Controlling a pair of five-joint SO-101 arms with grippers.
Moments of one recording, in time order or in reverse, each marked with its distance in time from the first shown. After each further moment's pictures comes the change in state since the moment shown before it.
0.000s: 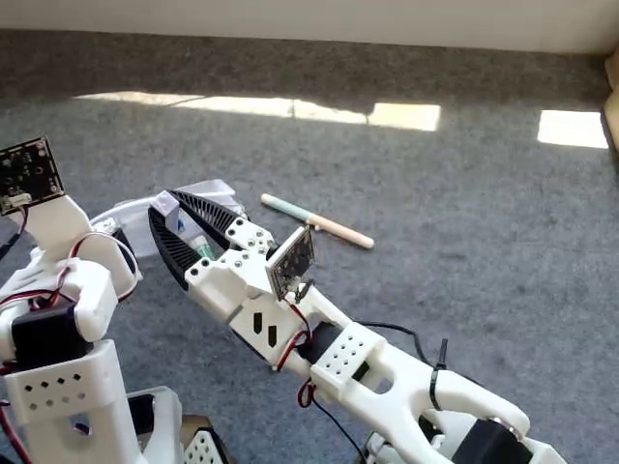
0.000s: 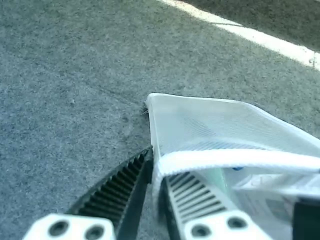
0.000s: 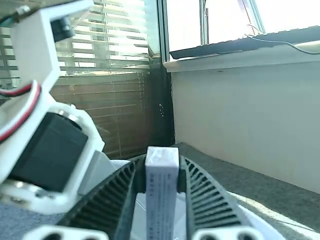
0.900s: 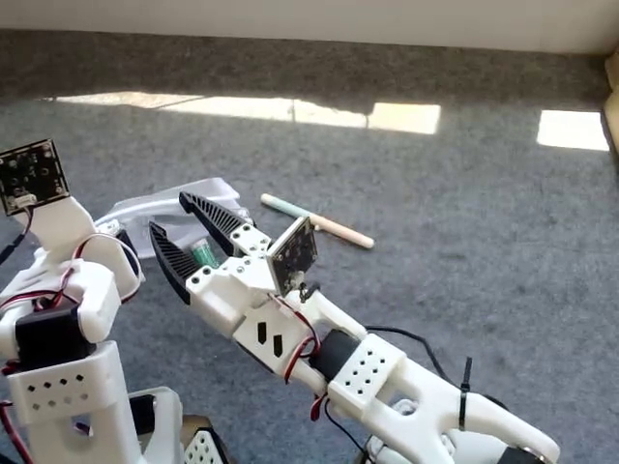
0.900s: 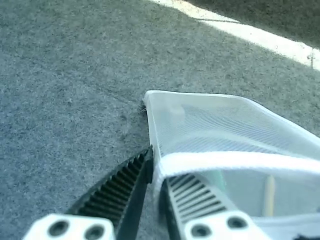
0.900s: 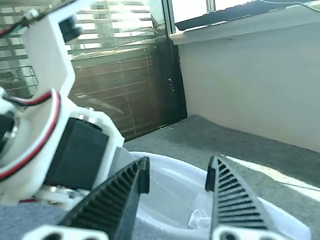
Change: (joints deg) left arm 0.0 -0.3 1.0 -0.2 0.0; right arm -1.2 -13.0 -0.2 21.1 -5.2
